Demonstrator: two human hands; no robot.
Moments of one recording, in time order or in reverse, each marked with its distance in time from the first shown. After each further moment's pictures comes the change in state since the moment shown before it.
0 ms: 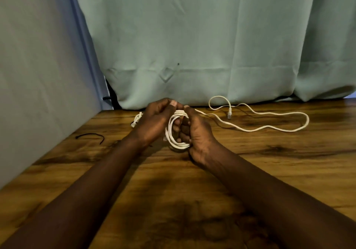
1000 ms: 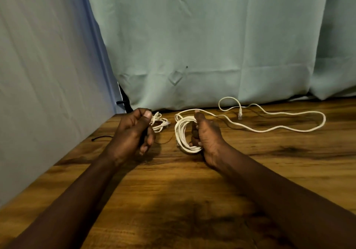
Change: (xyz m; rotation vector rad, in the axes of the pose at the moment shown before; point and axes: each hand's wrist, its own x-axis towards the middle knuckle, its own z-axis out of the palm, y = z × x) left_hand -0.047 0.001 -0.057 -0.166 0.075 -0.089; right_hand 0.006 0.005 -0.009 -0.216 0.058 -0.049
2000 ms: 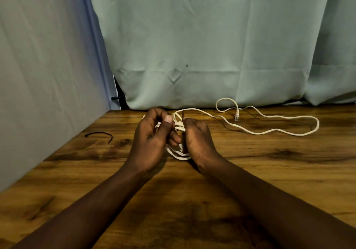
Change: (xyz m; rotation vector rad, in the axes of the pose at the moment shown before) left_hand -0.016 -0.009 0.056 -0.081 0.095 0.241; right_hand -0.013 0.019 0.021 -0.228 -0.032 -0.204
